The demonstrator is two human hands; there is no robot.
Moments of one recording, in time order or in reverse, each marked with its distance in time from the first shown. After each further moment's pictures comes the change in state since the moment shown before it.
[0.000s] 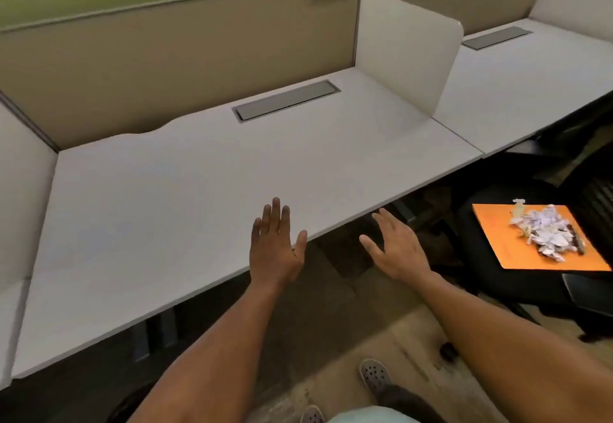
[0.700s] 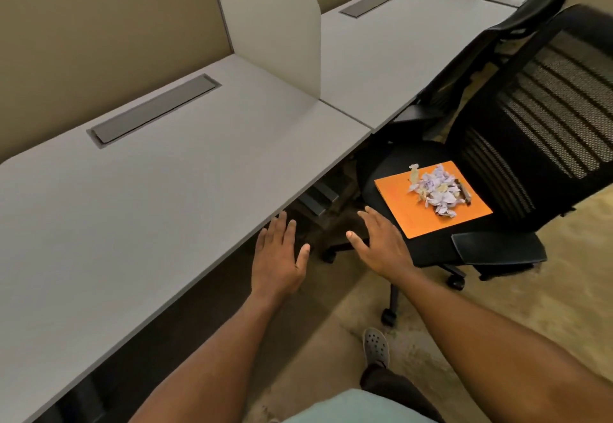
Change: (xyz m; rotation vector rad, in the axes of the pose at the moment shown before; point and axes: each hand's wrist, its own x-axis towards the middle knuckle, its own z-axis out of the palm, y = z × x) left_hand 0.047 0.198 0.109 -0.031 -0.209 0.329; right_hand -0.005 0.194 -0.047 0.104 0.063 0.301
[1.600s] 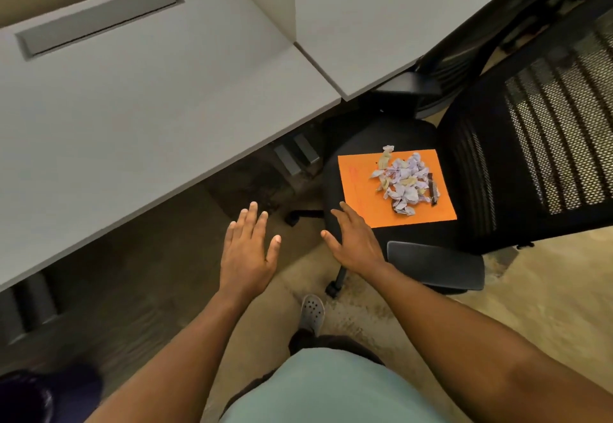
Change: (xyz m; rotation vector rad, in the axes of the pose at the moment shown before) left_hand 0.035 0.159 0.069 -0.095 -0.093 -0.279; right_hand 0.063 0.173 -0.028 -0.001 -0.288 -0.122
